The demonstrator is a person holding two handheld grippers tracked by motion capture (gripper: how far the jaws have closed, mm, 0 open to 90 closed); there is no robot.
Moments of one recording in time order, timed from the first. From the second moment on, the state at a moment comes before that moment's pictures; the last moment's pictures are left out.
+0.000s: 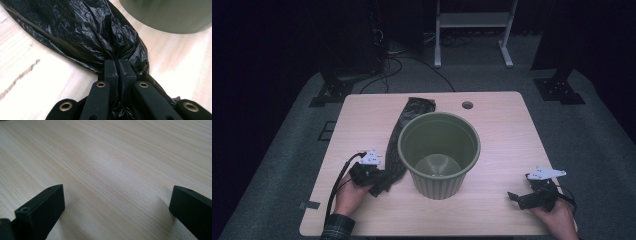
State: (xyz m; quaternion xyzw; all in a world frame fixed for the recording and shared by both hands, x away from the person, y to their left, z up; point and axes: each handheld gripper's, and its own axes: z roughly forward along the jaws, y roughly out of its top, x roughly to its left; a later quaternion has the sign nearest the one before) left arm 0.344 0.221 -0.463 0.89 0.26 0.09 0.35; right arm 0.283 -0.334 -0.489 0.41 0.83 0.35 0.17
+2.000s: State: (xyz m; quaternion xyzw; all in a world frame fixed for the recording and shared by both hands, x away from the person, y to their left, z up) left arm 0.311 0.235 -0.430 0.86 0.33 0.11 0.37; right arm 0.283 -0.334 -0.489 0.41 0.83 0.35 0.17
